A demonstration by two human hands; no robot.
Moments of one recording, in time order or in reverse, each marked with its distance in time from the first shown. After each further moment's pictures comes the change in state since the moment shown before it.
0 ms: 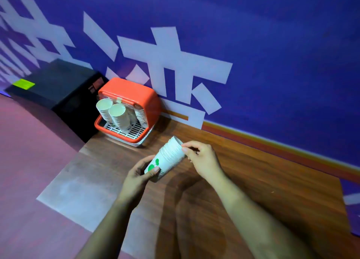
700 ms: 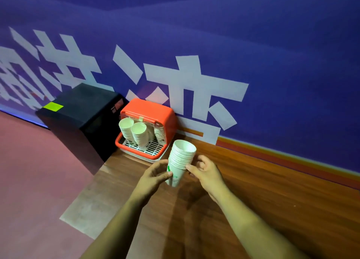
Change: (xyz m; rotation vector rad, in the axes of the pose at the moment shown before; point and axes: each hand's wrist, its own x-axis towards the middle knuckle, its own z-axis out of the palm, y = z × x) left_hand 0.020 0.049 -0.058 0.243 -0.155 0.016; right_hand -0.013 -0.035 0.067 0.269 -0.048 0.281
